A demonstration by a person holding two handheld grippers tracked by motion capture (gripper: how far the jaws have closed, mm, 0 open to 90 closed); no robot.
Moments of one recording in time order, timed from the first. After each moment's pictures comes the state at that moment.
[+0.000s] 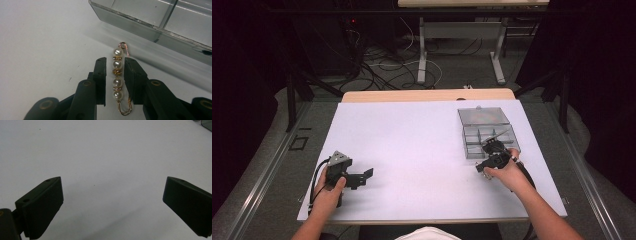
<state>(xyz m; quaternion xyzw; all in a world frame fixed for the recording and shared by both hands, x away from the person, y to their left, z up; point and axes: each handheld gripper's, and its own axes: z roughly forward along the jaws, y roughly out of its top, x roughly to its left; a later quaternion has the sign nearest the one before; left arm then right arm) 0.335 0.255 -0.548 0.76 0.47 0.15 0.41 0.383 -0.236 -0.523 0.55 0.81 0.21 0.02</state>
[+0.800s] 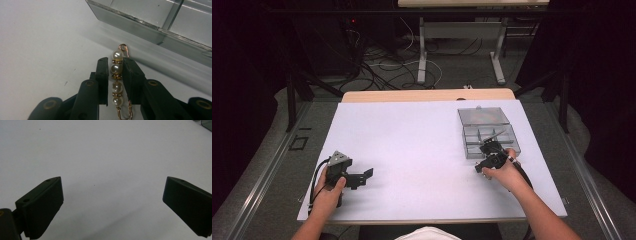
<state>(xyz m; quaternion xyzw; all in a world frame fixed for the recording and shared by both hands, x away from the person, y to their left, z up) 0.335 0.255 -0.548 0.76 0.48 0.15 0.41 0.387 -0.232 -0.529 0.54 0.82 0.19 0.03</state>
